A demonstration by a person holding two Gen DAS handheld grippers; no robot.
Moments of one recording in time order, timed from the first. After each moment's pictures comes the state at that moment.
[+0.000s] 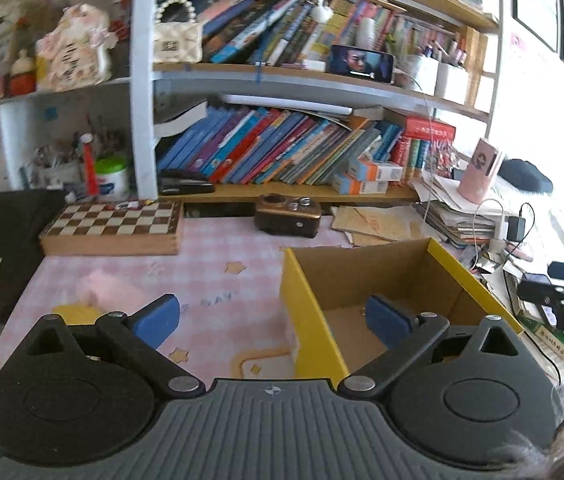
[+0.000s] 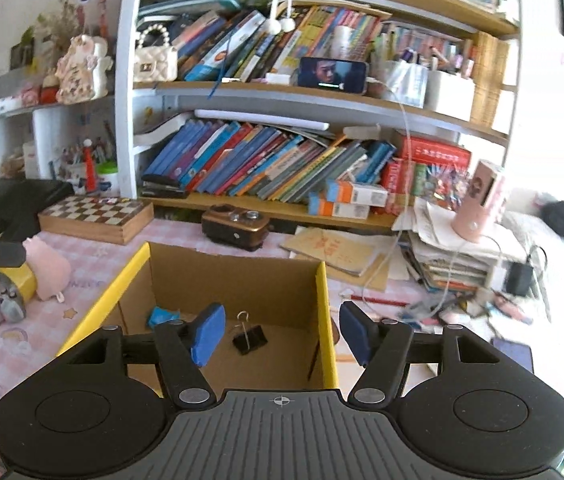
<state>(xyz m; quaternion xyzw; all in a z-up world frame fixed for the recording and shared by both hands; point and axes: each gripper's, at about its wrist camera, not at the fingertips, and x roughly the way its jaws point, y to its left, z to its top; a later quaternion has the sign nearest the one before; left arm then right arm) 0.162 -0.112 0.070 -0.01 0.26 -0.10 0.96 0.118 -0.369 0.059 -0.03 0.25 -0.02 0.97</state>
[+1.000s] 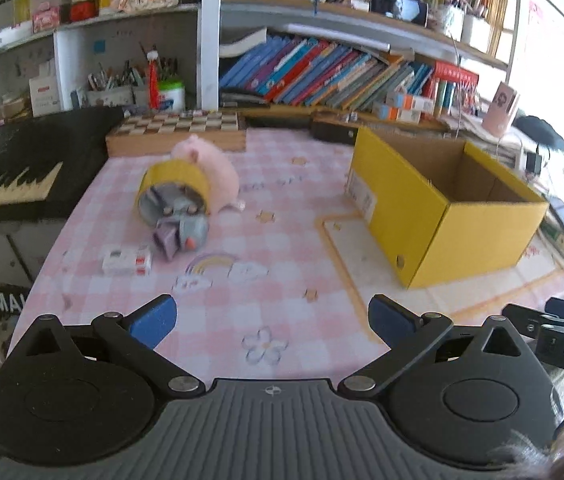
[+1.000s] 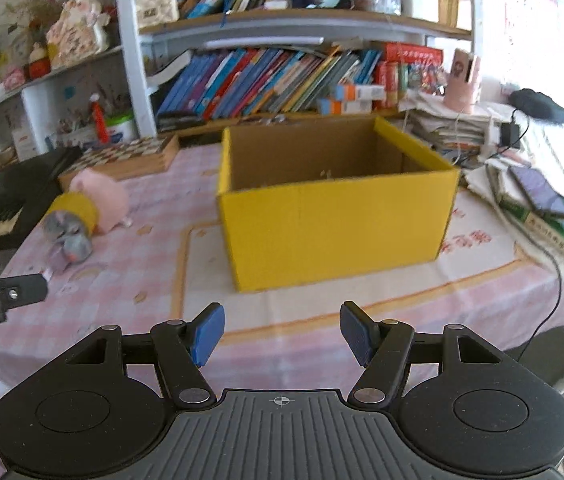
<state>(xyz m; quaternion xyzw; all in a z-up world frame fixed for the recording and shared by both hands) 0.067 -0.007 -0.007 0.00 0.33 -0.08 0.94 0.027 -0.212 -0.018 0.06 0.33 -0.08 0.94</state>
